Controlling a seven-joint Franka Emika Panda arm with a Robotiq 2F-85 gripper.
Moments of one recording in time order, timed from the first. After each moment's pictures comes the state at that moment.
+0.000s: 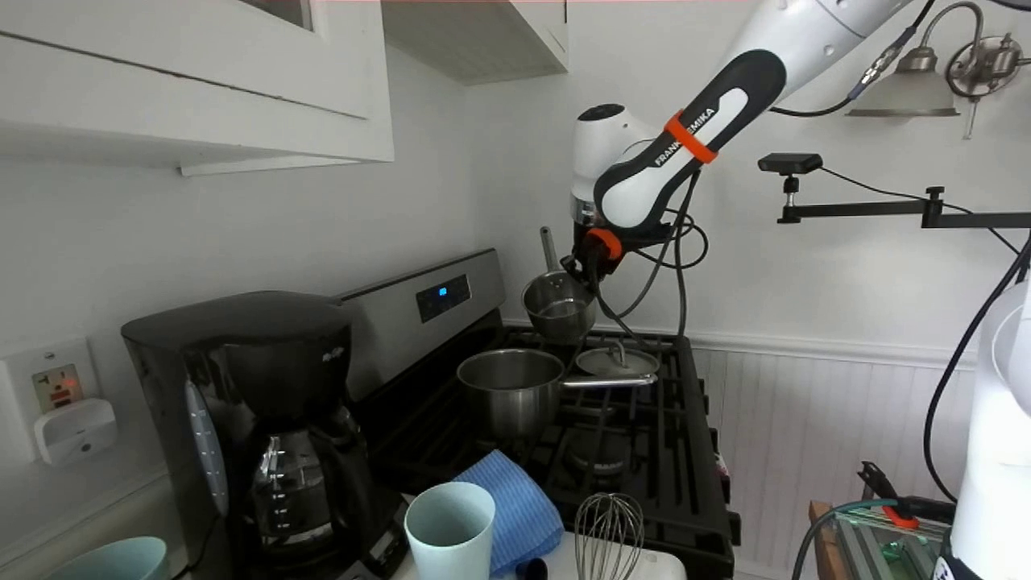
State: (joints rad) arm -0.28 -0.05 -0.31 -2.22 -0.60 2.51 0.71
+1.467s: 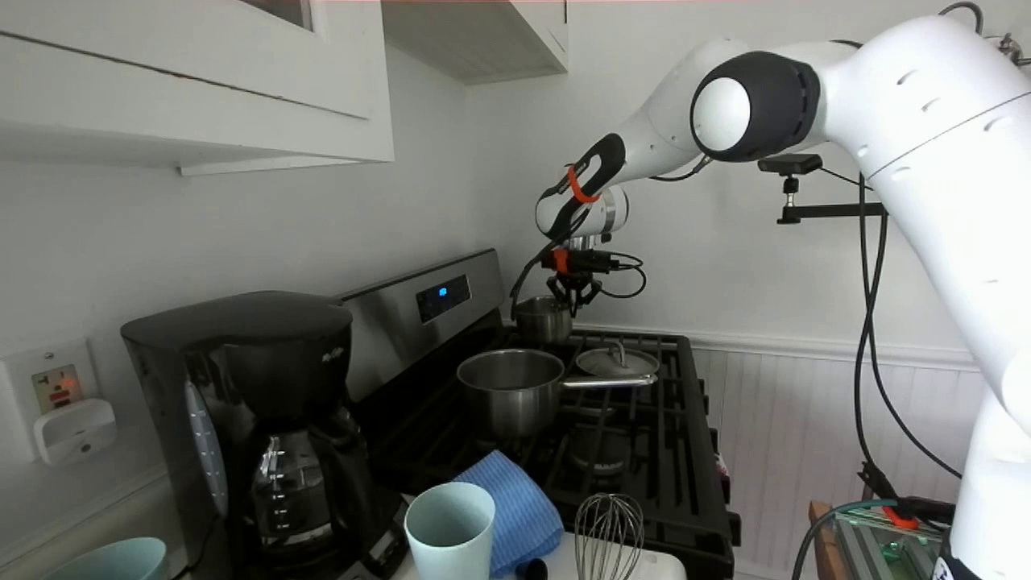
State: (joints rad) arm -0.43 0.57 -0.35 -1.53 0.11 2.29 0.65
